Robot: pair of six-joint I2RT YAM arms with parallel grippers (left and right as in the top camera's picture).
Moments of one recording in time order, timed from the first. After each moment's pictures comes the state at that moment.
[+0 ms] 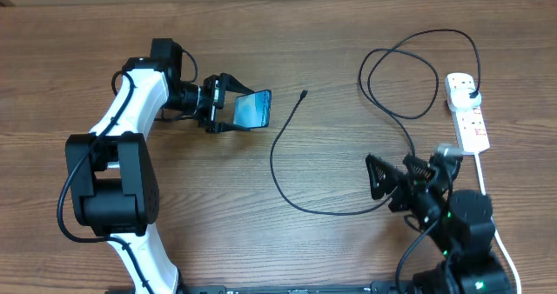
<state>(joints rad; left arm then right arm) -0.01 2.03 1.50 -0.99 1.04 -1.33 0.18 0.43 0.42 -0.36 -0.22 0.48</state>
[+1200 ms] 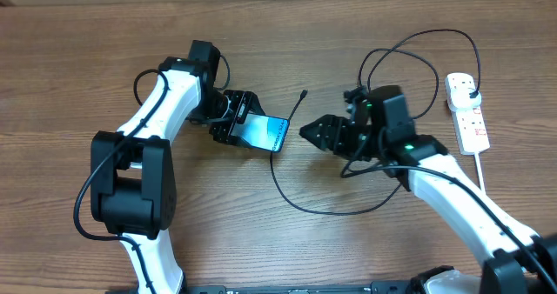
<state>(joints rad) -0.18 2.03 1.50 -1.00 0.63 -1.36 0.36 1.46 0.86 -0.23 -0.60 0.71</state>
